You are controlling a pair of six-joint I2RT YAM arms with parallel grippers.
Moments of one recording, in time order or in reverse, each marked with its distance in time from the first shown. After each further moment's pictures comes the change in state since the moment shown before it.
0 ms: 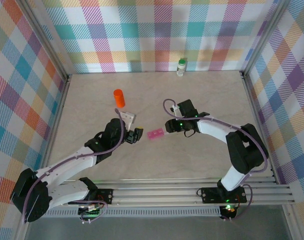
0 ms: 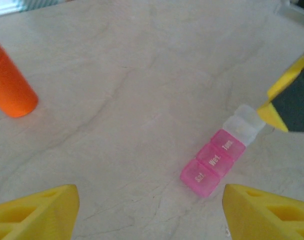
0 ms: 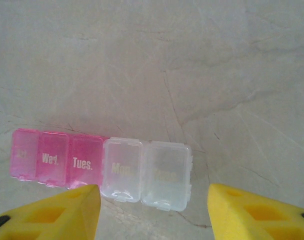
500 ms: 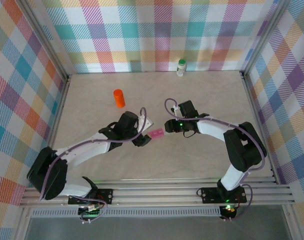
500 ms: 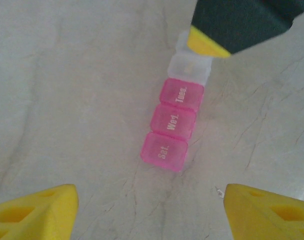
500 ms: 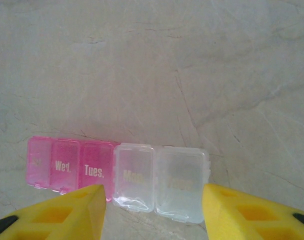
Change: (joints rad) left arm -0.002 0.282 0.174 -0.138 0.213 0.386; right arm -0.027 0.043 -0.020 0.068 -0.092 0.071
